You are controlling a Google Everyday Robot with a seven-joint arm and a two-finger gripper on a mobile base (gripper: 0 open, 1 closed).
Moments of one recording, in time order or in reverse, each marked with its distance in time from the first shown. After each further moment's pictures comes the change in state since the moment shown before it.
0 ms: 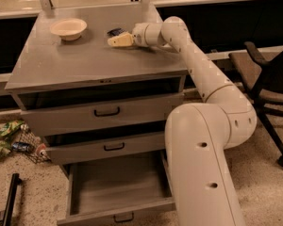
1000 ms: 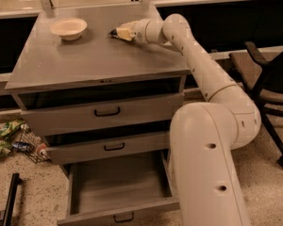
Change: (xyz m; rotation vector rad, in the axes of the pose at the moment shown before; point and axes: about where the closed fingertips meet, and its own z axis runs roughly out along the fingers) arm -0.020 0.000 -0.012 0.008 -0.046 -0.080
